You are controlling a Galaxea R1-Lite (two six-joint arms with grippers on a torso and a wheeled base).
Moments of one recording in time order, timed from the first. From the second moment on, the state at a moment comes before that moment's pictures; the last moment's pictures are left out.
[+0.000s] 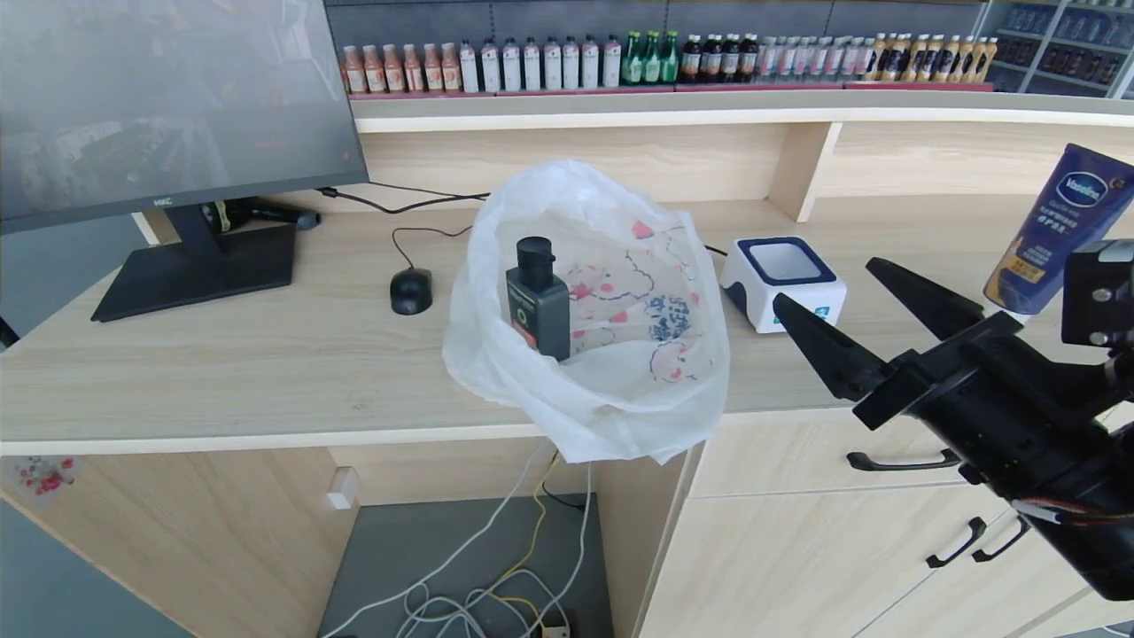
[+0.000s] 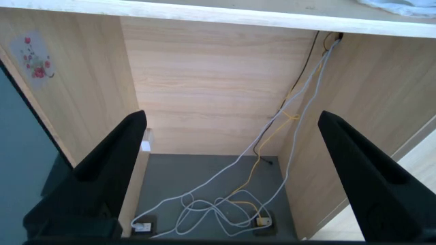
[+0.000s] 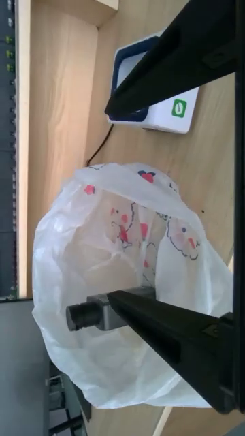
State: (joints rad) left arm 0.00 0.00 0.00 0.00 0.00 -0.01; right arm 0.52 1.55 -0.34 -1.57 -0.02 -0.07
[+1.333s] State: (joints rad) left arm 0.00 0.00 0.00 0.00 0.00 -0.01; right arm 0.47 1.65 -0.40 -1.57 -0.02 -0.08
